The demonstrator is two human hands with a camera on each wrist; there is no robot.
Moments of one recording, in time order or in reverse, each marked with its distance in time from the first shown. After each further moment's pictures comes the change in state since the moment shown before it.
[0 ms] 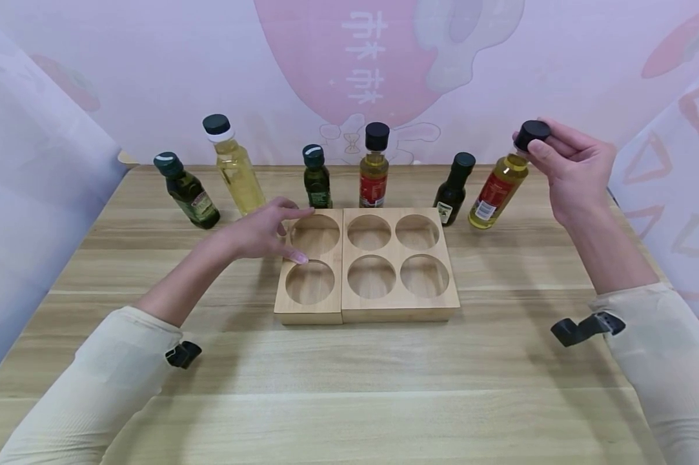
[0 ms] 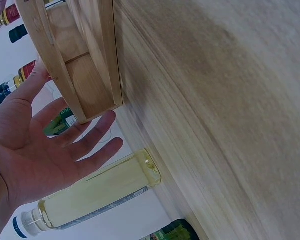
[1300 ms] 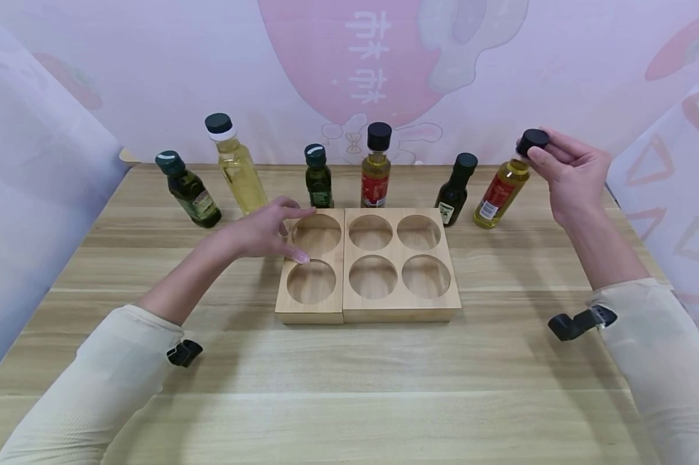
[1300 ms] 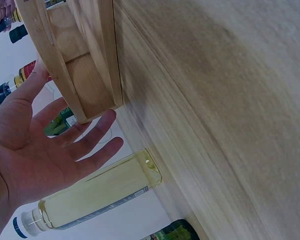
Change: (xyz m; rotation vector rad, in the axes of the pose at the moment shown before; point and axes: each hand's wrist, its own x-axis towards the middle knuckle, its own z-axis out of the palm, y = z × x) left_hand 0.001 -0.003 0.000 -0.007 -0.010 -0.010; right_hand 0.009 0.010 -0.023 -0.035 0.103 0.085
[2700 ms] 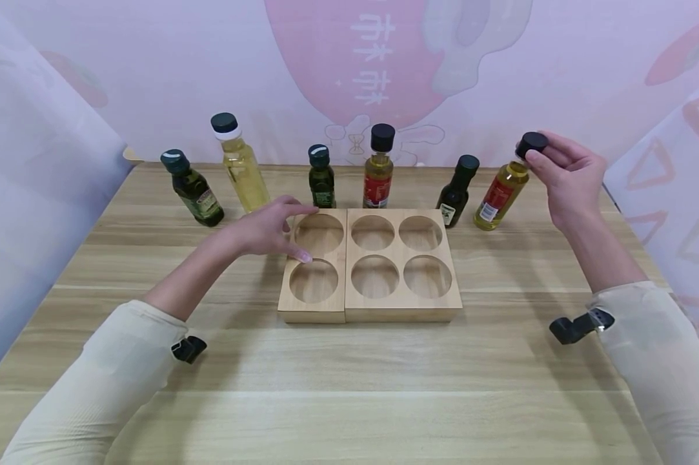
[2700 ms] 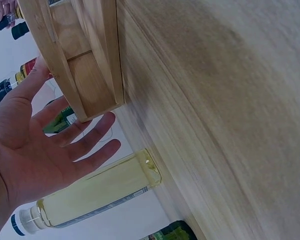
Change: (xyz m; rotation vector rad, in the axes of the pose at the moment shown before) left_hand 0.000 -0.002 0.000 0.000 0.031 0.039; right_hand -0.001 0.001 0.002 -0.050 -0.028 -0.009
